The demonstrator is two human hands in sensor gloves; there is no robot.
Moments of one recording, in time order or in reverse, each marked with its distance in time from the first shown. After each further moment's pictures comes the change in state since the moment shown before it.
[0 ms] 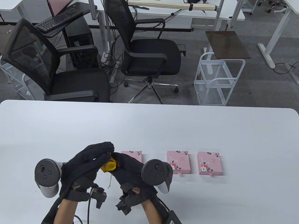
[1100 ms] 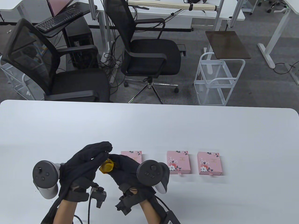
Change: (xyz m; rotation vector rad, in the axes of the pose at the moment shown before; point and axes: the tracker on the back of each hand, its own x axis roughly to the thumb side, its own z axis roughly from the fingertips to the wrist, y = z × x) left_hand 0.004 0.003 0.001 0.037 -0.014 0.014; right_hand -0.004 0.008 -0.001 0.035 0.014 0.070
